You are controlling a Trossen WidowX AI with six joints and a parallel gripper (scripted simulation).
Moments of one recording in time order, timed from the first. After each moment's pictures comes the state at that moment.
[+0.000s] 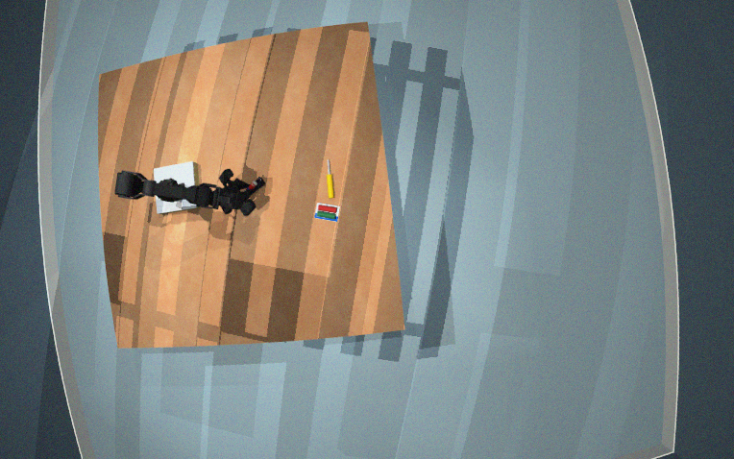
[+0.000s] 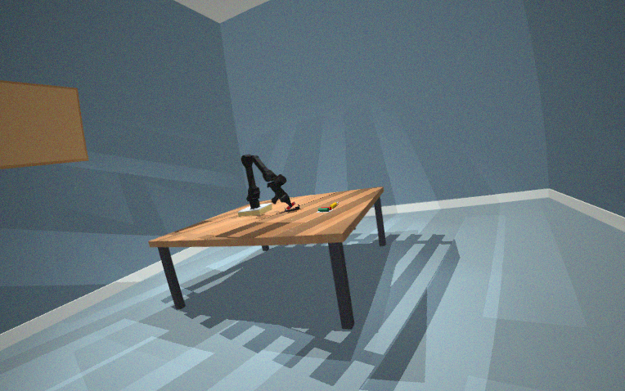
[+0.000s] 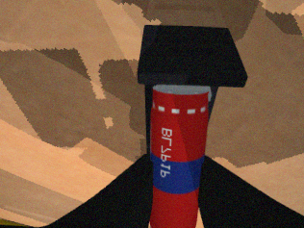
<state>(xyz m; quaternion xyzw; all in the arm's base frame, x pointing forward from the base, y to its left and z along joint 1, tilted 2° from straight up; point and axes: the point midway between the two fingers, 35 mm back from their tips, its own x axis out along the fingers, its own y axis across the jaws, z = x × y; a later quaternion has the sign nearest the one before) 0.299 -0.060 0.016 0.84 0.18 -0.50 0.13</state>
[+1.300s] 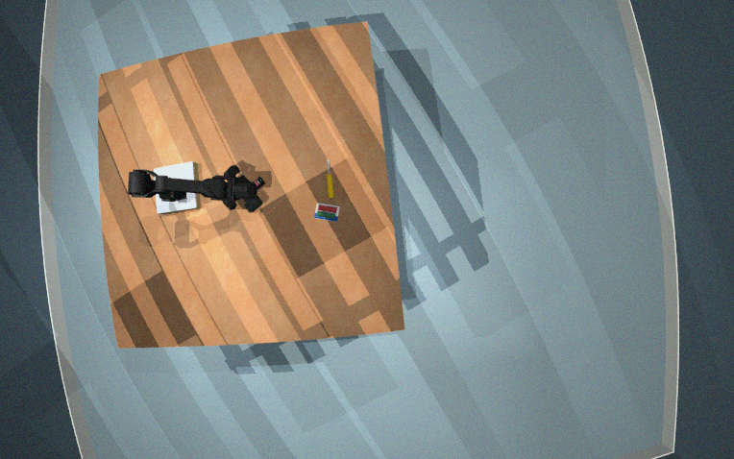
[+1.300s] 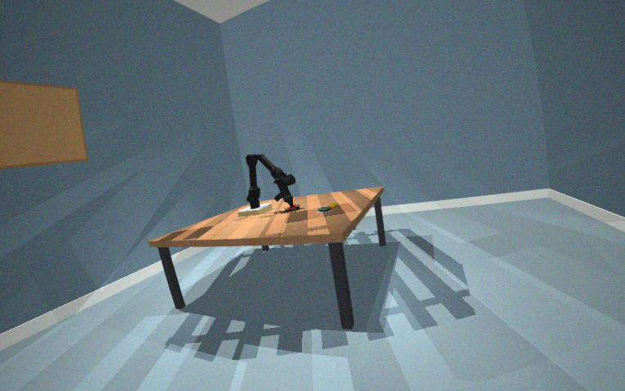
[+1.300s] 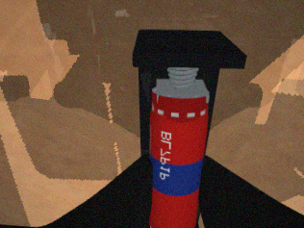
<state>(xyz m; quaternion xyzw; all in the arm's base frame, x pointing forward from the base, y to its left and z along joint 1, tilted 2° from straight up) 0.311 -0.055 0.007 0.76 0.17 -0.61 0.14</state>
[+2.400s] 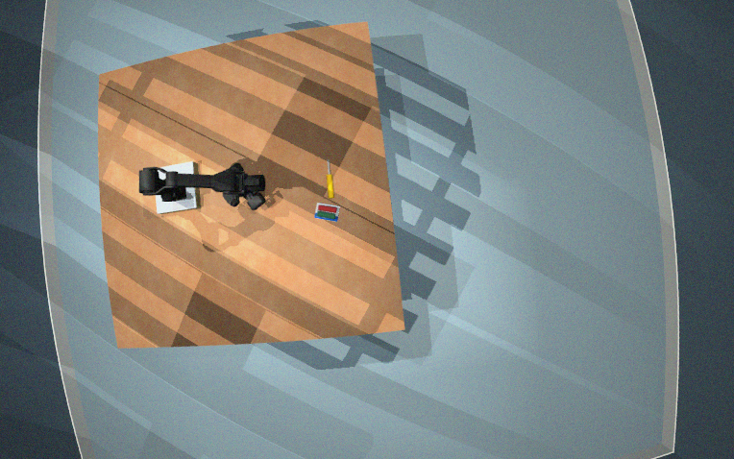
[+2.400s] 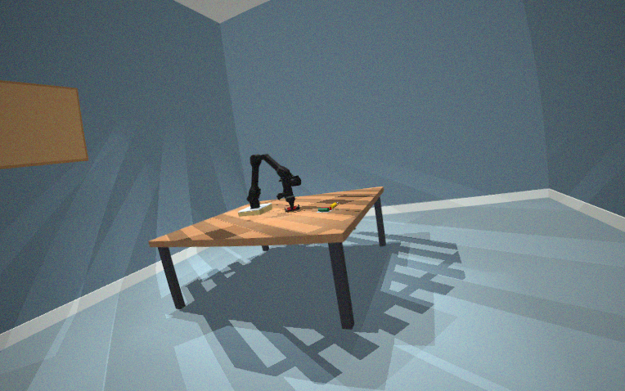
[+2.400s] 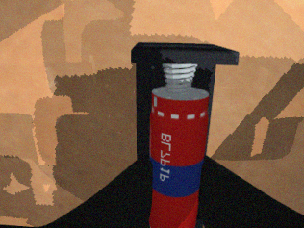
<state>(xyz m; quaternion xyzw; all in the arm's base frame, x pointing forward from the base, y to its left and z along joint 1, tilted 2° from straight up) 0.314 -0.052 0.003 0.70 0.16 -0.68 0.15</state>
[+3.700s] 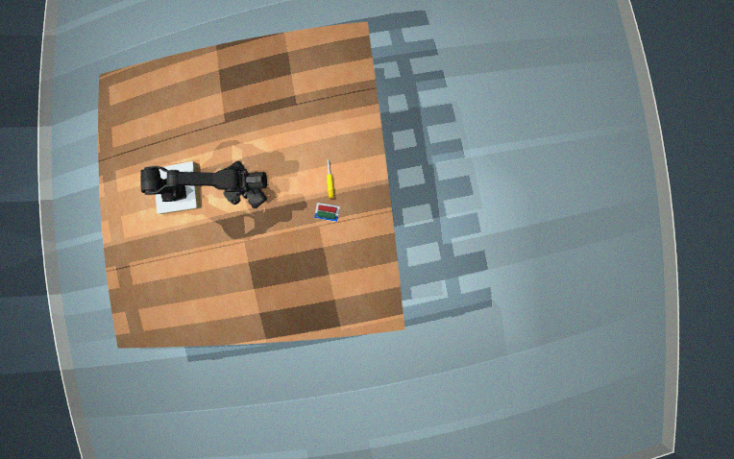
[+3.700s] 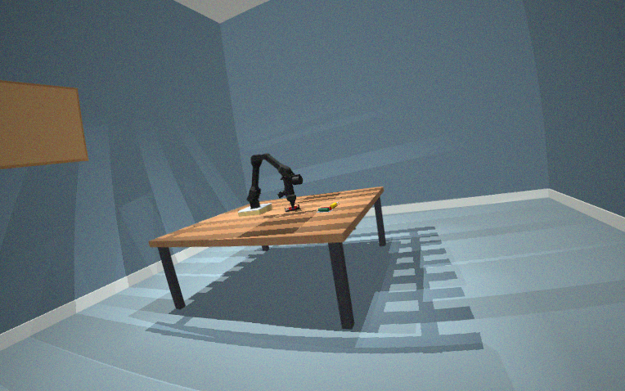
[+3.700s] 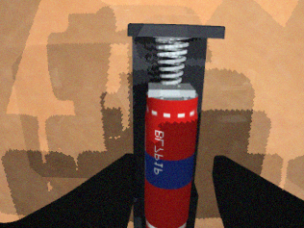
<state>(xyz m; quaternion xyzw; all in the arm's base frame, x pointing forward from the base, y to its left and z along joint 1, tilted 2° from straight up) 0.321 -0.047 0.011 0.69 0.16 -0.69 0.15</state>
